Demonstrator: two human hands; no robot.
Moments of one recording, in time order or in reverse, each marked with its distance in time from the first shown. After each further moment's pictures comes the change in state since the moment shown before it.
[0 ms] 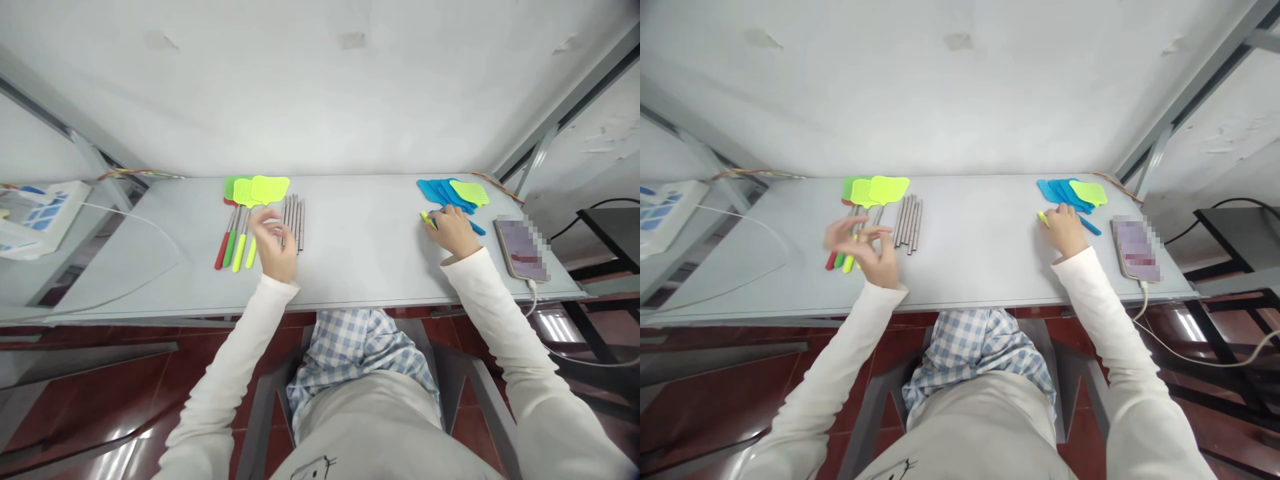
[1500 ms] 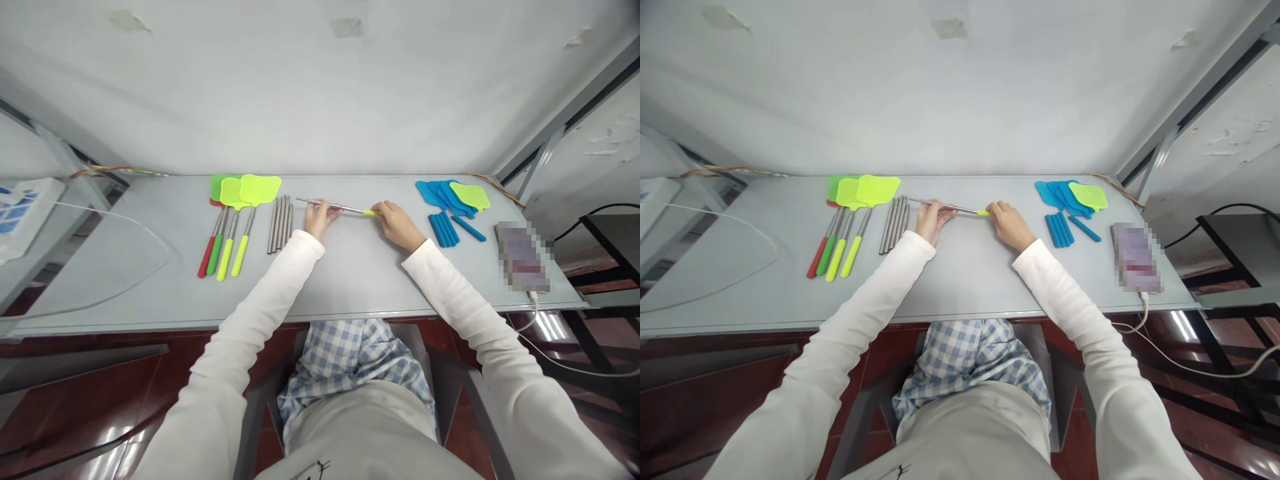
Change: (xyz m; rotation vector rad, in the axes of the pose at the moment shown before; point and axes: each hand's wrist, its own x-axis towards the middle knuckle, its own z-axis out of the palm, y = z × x) left_hand 0.047 -0.021 0.133 -0.859 -0.196 -0.720; right_hand 0.048 -0.068 0.052 0.407 0.023 -0.441
